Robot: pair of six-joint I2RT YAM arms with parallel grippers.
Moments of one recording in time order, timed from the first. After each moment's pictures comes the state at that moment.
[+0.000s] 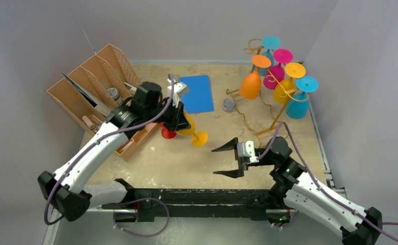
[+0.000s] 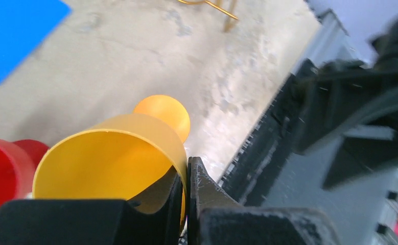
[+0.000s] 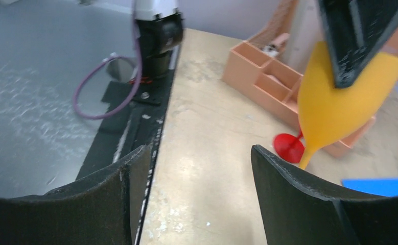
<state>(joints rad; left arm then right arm) -0.60 1.15 1.21 -0.67 0.53 -0.19 0.77 0.60 0.40 0.21 -0.91 -0.20</state>
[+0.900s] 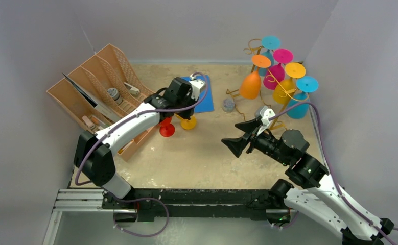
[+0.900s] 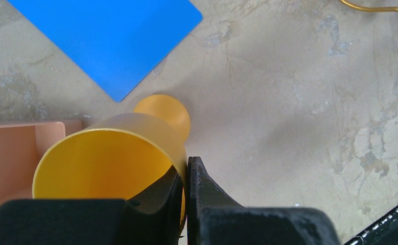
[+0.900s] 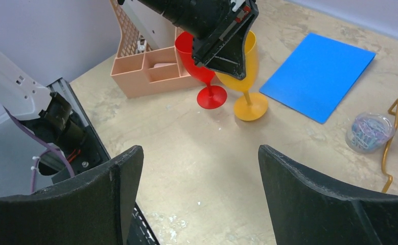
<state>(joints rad) -0.66 1.55 1.32 -0.54 0.03 -0.04 0.77 0.56 0.73 -0.26 -0.16 0.20</state>
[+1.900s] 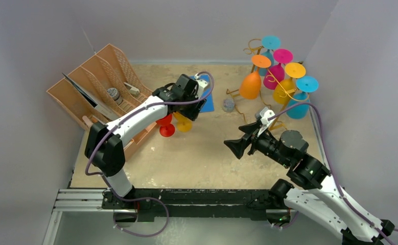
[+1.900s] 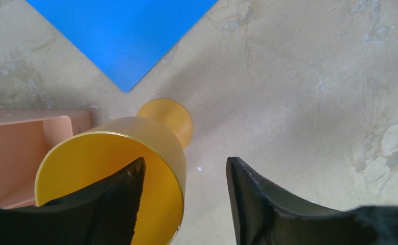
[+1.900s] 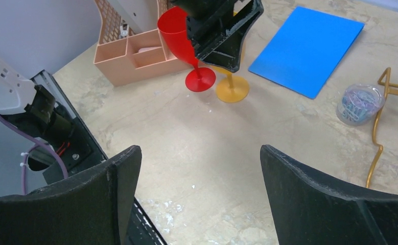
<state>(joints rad) -0.66 1.71 1.47 -0.68 -0.03 -0.01 0.77 0.54 0.73 -0.35 -0.11 0.21</state>
